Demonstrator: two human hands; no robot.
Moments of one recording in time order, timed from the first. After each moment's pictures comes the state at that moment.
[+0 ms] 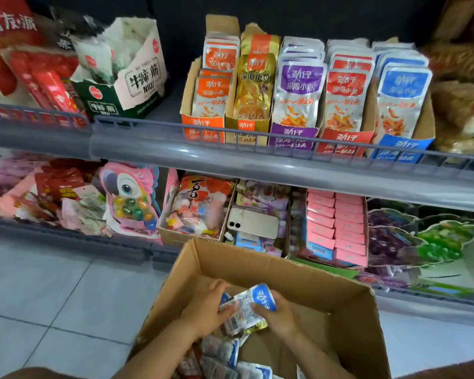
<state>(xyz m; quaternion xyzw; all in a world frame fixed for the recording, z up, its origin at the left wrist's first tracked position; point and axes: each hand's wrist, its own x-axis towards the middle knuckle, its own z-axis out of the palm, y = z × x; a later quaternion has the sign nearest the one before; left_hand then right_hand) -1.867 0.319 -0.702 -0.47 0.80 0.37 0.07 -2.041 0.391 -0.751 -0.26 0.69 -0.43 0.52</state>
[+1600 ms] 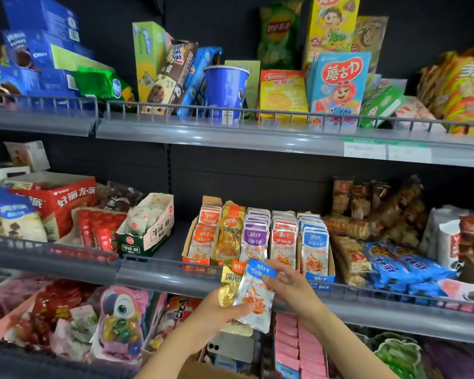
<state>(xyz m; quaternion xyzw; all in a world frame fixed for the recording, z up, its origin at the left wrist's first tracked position) -1.927 0.322 -0.408 -0.35 0.57 0.69 -0.27 -2.112 0.358 -0.396 -0.45 0.56 -0.55 0.44</state>
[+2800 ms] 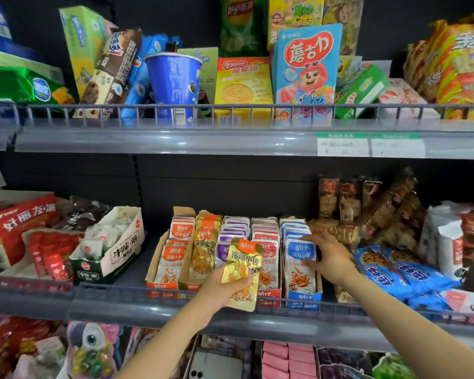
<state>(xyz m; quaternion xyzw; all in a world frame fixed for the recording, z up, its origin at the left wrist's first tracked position) -2.023 0.252 -0.388 -0.40 0.61 0.61 -0.31 -2.298 0.287 -0.383 -0.58 0.76 -0.28 0.01</state>
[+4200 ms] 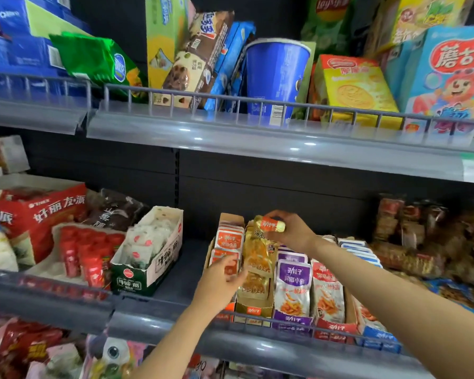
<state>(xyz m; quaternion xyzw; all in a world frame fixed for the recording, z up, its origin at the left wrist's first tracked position) -1.928 0.138 -0.403 -0.41 0.76 0.36 -0.35 -2.119 0.148 -0.312 -0.66 0.65 -0.35 0.14</state>
